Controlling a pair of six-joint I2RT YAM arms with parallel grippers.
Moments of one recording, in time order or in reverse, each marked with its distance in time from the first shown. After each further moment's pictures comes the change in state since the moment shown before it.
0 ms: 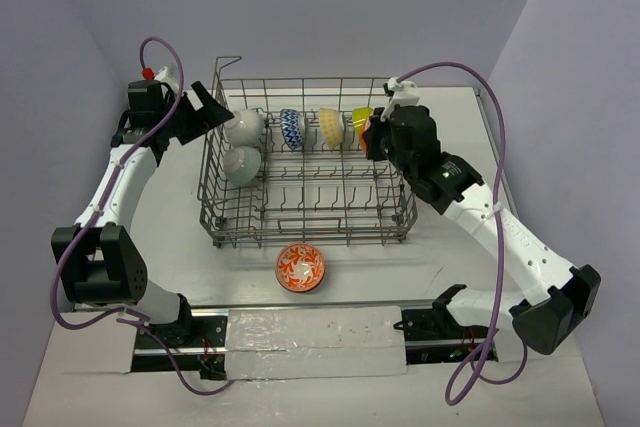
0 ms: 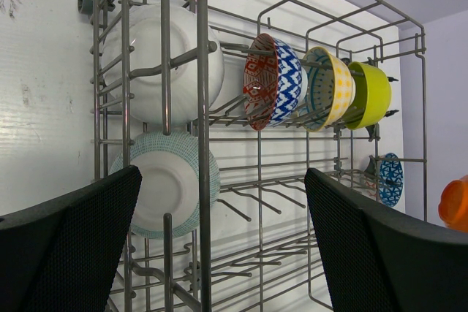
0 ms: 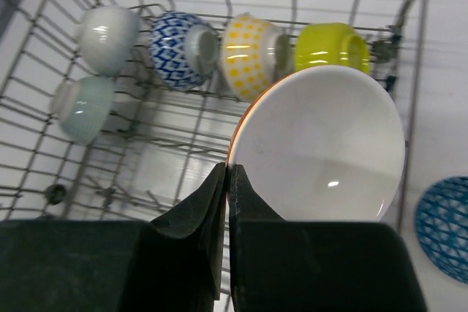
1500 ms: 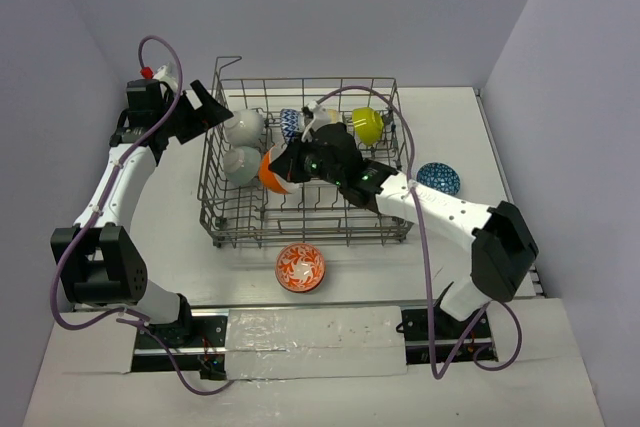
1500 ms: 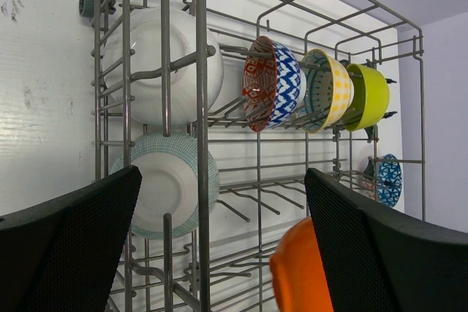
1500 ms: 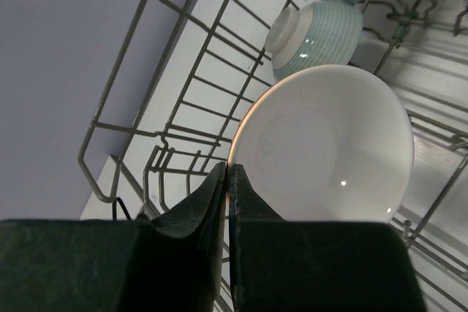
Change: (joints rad) left arm 0.003 0.000 0.010 -0.006 0.000 0.000; right arm 0.227 0.351 -0.026 0.452 -0.378 0.386
